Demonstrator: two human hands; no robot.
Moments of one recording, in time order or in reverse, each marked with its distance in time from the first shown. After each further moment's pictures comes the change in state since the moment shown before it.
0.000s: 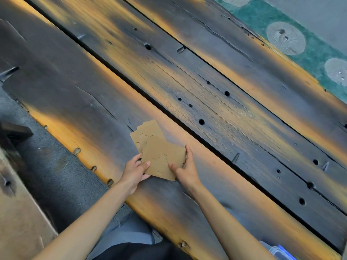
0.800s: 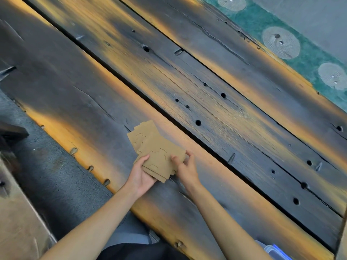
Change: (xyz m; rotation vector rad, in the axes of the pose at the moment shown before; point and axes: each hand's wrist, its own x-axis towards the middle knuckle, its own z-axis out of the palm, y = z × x) left_hand -0.007 -0.009 0.029 -0.633 -0.323 -0.149; right_hand -0.016 -0.016 -0.007 0.191 0.061 0.067
